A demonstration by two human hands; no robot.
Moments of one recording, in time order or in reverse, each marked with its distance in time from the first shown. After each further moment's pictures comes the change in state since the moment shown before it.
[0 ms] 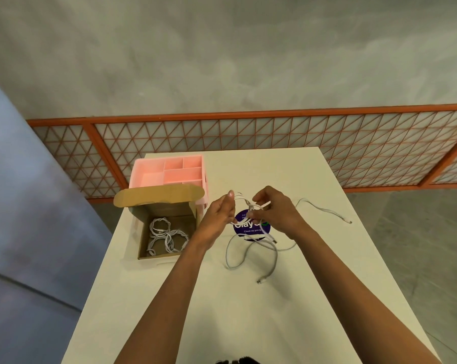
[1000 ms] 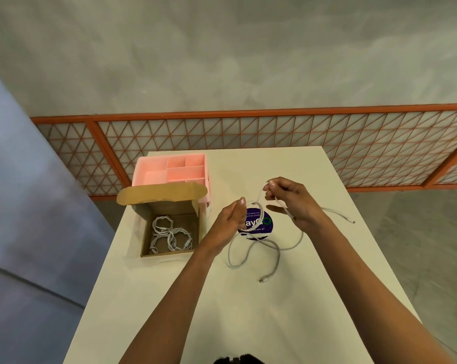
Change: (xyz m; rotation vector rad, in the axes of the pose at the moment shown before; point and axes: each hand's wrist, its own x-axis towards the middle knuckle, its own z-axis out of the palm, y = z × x) left_hand -0.011 -0.003 0.016 0.022 -0.097 0.017; right_hand 0.004 0.000 -0.022 0.472 -0.020 0.026
